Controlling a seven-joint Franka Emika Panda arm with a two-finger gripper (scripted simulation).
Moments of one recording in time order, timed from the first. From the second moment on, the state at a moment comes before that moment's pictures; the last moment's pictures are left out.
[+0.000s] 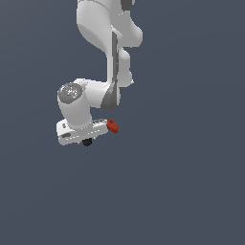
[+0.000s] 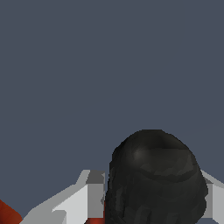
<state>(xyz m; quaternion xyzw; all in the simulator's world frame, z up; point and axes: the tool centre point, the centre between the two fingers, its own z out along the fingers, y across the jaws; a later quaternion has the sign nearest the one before) 0.006 -0.167 0.100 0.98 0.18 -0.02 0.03</state>
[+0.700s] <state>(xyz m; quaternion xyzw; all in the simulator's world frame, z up) 0.013 -0.208 0.178 0.98 0.18 -0.02 0.03</state>
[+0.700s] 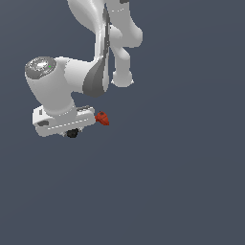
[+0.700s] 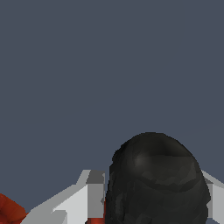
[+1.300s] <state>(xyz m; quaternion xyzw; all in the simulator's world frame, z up) 0.010 -0.207 0.197 0.98 0.18 -0.03 0.03</state>
